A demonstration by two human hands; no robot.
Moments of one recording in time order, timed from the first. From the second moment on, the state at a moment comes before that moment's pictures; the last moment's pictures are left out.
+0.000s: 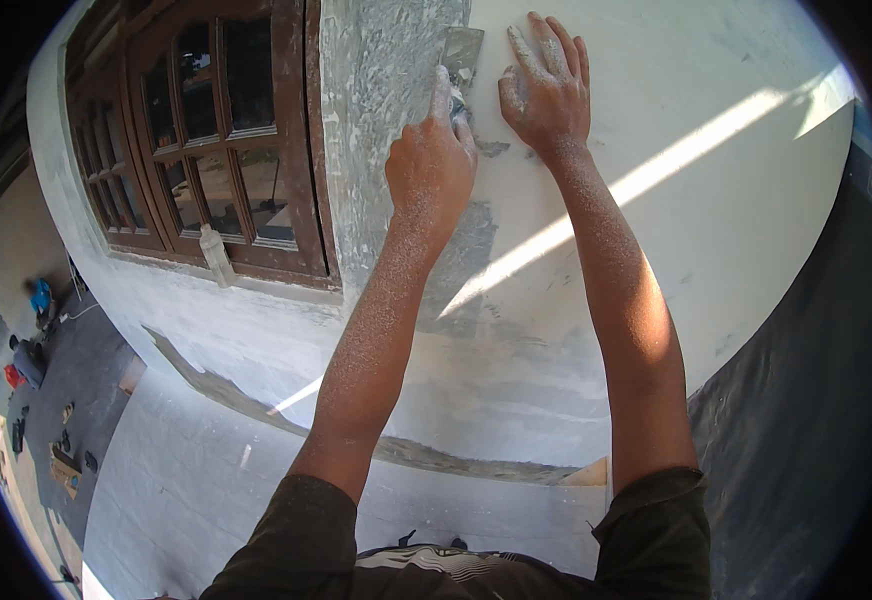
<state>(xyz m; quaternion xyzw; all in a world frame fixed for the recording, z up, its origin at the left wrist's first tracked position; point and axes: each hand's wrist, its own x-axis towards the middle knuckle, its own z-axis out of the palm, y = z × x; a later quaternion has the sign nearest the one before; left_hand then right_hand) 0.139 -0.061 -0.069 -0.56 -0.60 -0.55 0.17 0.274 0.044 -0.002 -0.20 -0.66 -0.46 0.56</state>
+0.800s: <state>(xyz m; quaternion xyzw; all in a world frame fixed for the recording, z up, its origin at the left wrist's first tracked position) 0.153 -0.062 -0.103 -0.58 -0.59 -0.54 0.16 0.276 0.050 -0.004 -0.19 -0.65 -0.47 0.56</state>
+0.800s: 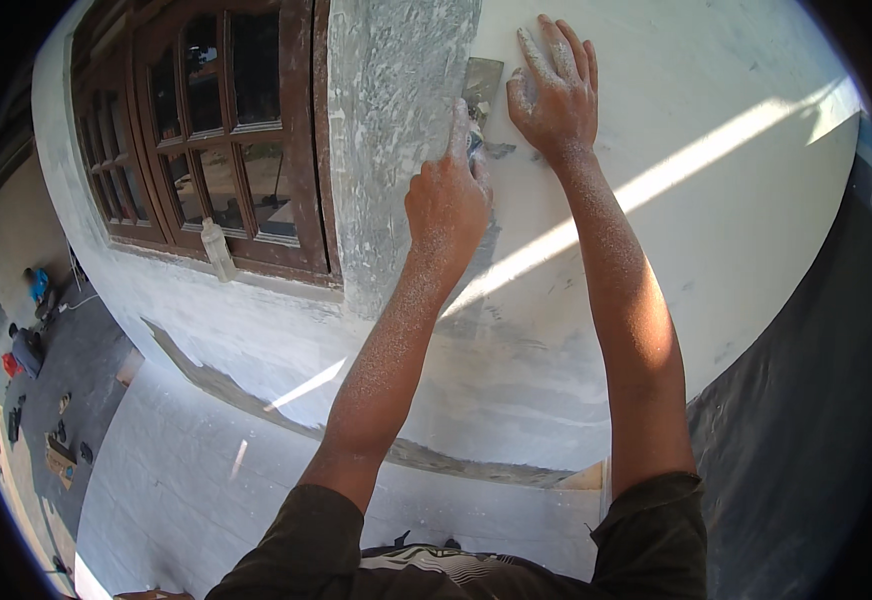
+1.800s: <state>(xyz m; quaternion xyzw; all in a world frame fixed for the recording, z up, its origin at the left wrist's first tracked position) 0.148 -0.057 -0.082 -0.58 -0.57 -0.55 0.18 0.269 0.044 -0.002 -0.19 -0.65 -0.46 0.57</state>
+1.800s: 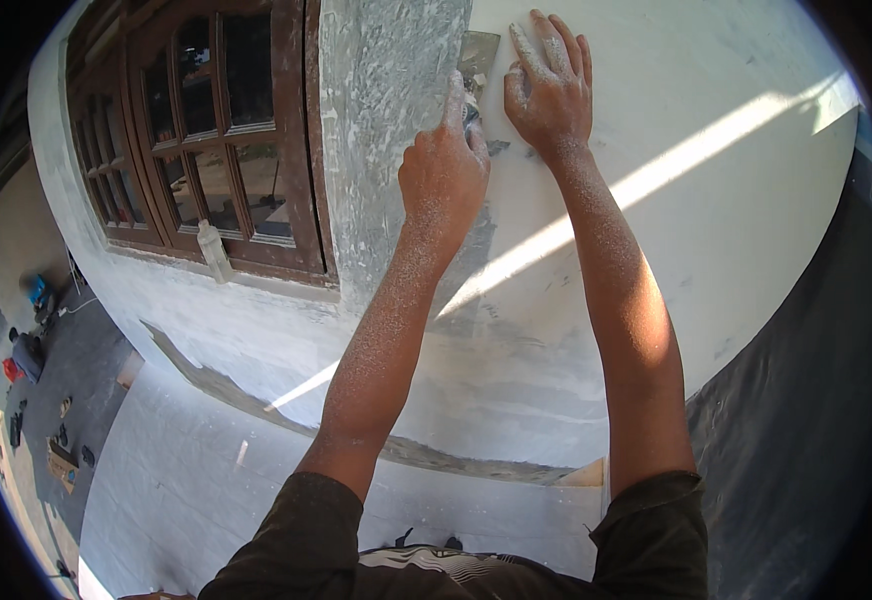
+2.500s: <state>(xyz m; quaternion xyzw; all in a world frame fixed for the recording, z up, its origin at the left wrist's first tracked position) 0.152 -0.056 -0.070 -0.57 -0.57 -0.58 0.15 0.272 0.052 -0.002 -0.18 -0.65 -0.47 0.57</state>
